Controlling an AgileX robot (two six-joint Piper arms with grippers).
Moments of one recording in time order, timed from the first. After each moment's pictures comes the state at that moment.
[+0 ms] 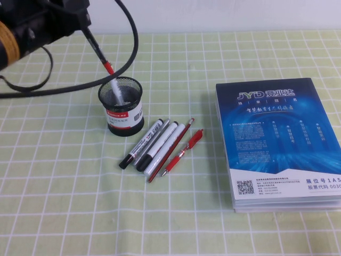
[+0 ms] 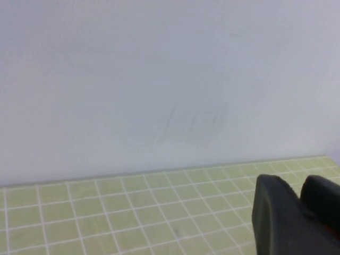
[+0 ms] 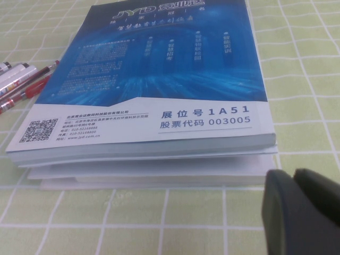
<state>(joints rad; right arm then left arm) 0.13 -0.01 0.03 0.14 0.38 0.03 -0.20 1.41 -1.10 1.27 -0.35 -1.41</state>
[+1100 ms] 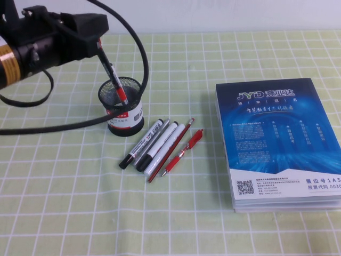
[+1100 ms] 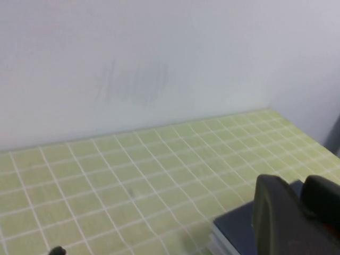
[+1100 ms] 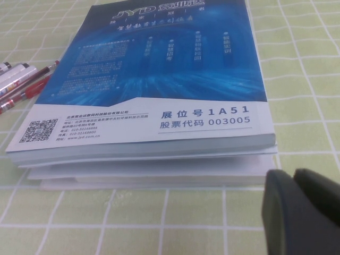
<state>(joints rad) 0.13 -0.01 0.03 0.14 0.38 0.03 -0.21 1.33 -1.05 1.56 -0.47 -1.65</state>
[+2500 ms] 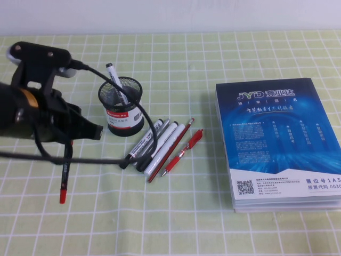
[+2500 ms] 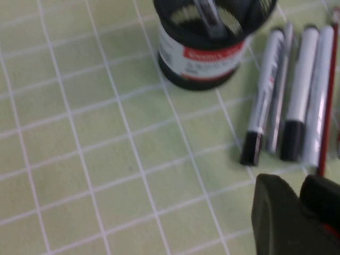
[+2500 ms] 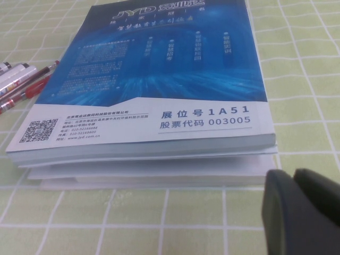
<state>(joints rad) 0.13 -0.01 0.03 0.14 0.38 0.03 -0.40 1.30 -1.02 0.02 0.68 0.04</state>
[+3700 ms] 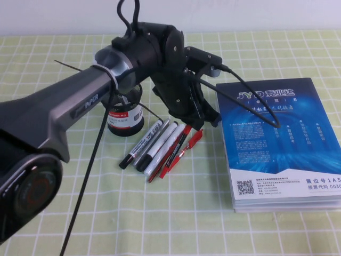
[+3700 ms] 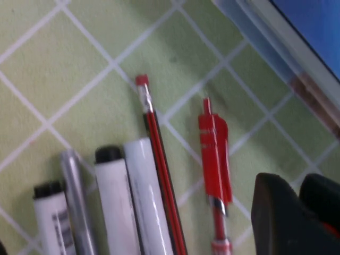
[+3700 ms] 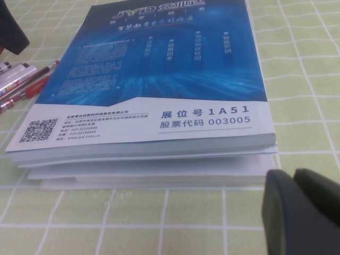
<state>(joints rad) 0.13 -0.01 0.03 0.14 0.38 0.03 -0.64 2.18 -1.95 -0.17 1.08 0.26</state>
